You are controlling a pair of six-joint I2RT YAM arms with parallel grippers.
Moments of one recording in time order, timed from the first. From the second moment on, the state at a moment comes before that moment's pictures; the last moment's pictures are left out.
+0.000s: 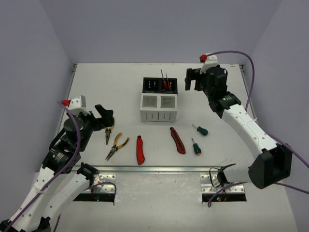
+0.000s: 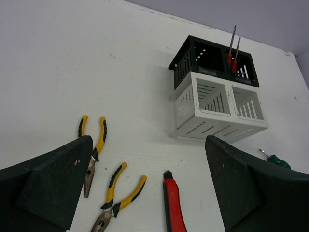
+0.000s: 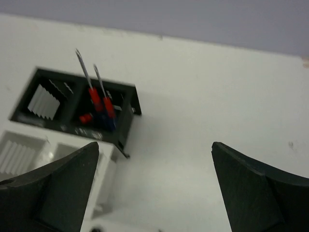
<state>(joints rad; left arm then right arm) -0.43 0.51 0.78 -0.56 -0.35 -0.45 0.34 1.34 1.12 -0.05 0.16 0.05</state>
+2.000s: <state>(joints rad) -0.43 0.57 0.78 -0.56 -0.34 -0.45 0.44 1.98 1.63 0.01 -0.44 0.09</state>
